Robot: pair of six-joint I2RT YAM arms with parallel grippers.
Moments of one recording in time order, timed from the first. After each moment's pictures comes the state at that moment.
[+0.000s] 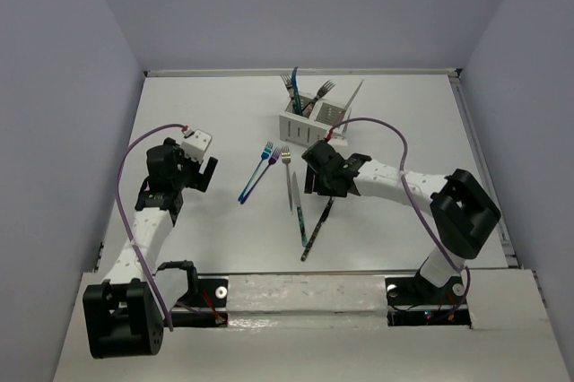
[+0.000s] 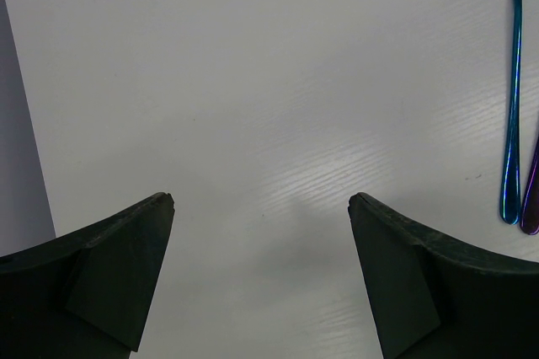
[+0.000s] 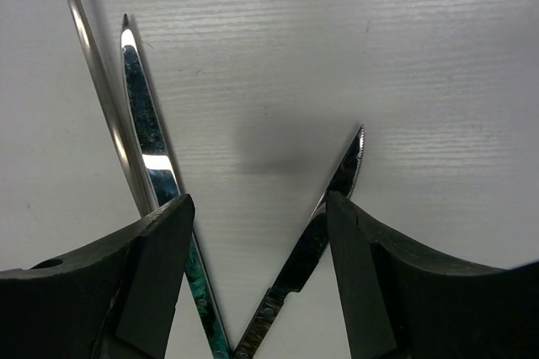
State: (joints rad) left arm 0.03 0.97 0.53 -0.09 0.16 0.46; right arm 0.82 1.66 1.10 -0.50 0.35 0.84
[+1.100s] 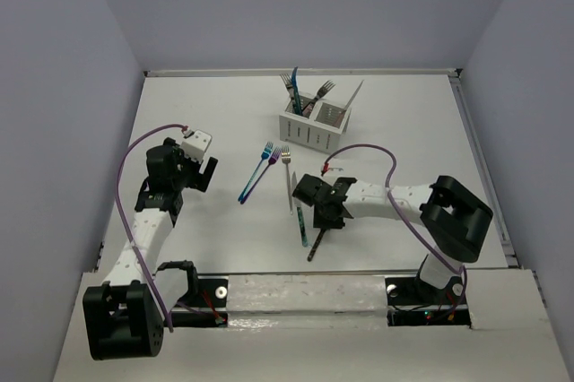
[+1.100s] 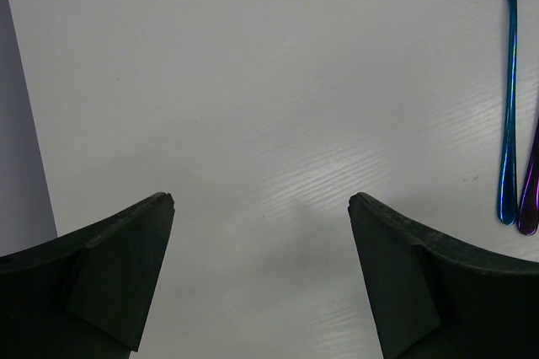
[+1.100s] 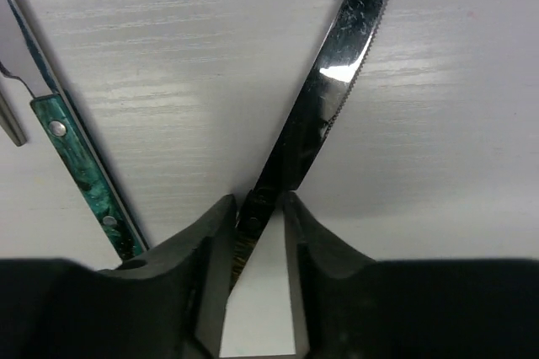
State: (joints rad) left arm 0.03 0.96 0.53 -0.09 0.17 0.46; right arm 1.00 1.69 1.01 -0.66 0.33 1.04
